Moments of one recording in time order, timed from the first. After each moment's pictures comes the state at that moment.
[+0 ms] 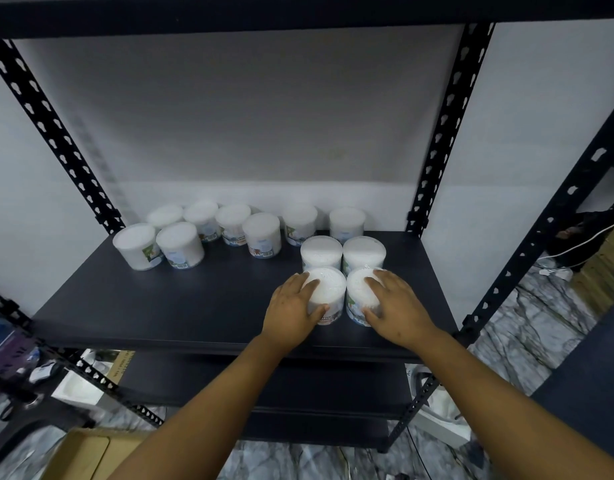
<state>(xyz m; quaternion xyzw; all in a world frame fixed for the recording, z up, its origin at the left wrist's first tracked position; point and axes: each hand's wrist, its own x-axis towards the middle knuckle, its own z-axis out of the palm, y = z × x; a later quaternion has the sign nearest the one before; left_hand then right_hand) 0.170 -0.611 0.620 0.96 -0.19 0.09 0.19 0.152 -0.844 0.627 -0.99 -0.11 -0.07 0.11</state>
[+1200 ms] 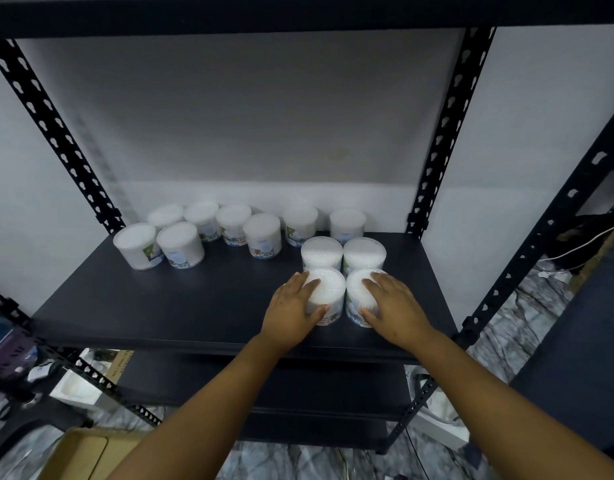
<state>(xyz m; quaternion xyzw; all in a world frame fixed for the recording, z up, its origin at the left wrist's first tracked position) 0.170 -0.609 0.622 0.95 -0.19 0.07 0.22 0.155 -0.840 0.627 -0.99 -0.11 -0.07 0.09</state>
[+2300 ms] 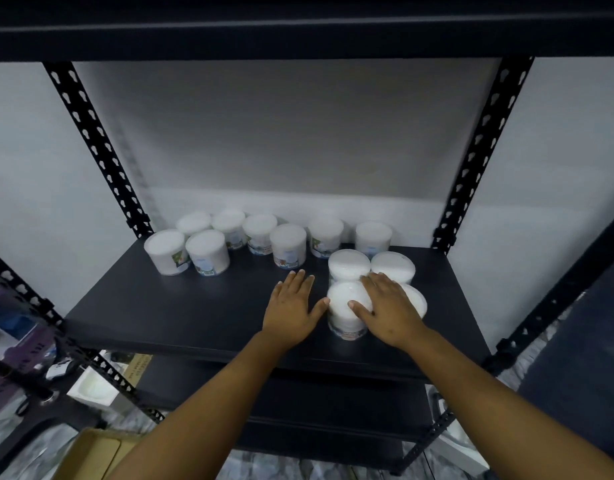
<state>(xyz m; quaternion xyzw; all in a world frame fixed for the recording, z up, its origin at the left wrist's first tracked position) 0.195 -0.561 0.628 0.97 -0.14 0.07 0.19 0.182 -0.779 0.641 -0.98 -0.10 -0.04 0.16</state>
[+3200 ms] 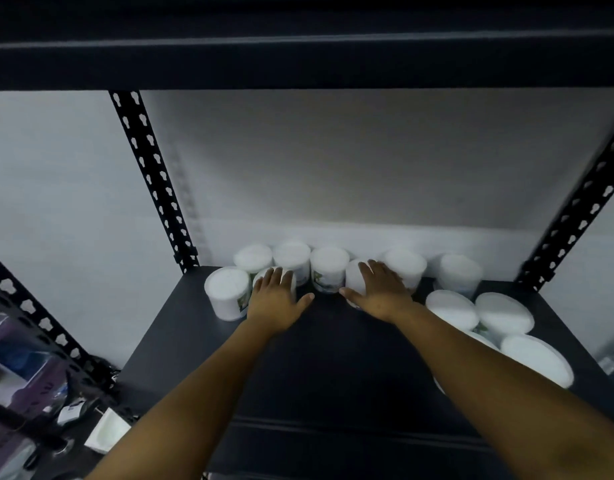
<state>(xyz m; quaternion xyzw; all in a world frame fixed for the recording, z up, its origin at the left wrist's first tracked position) 0.340 -0.354 0.643 0.99 -0.10 0.09 0.10 0.343 -0.590 0.659 -0.99 -0.04 0.00 0.12</state>
